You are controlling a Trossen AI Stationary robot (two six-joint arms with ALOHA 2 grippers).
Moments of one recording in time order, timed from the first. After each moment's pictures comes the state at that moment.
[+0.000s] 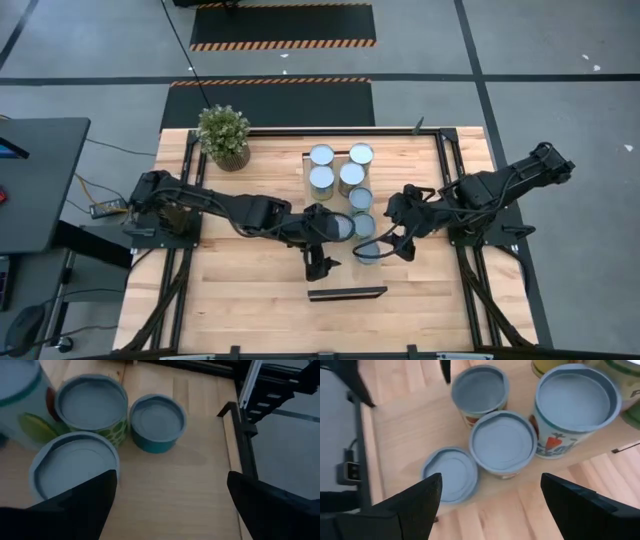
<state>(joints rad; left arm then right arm) -0.26 1.76 1.65 -0.62 -0.10 -0.35 0.41 1.24 1.28 -0.98 0.31 0.66</state>
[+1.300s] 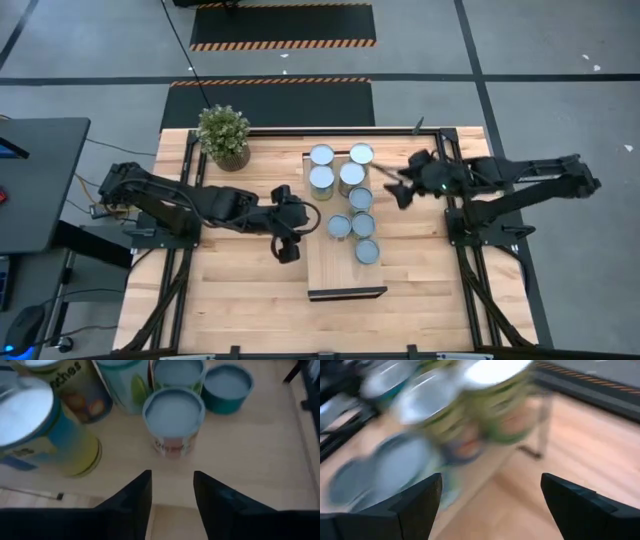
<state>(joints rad) -0.26 1.50 1.40 -0.69 -0.36 -0.28 0.07 0.89 0.91 -0.74 0.44 0.77</state>
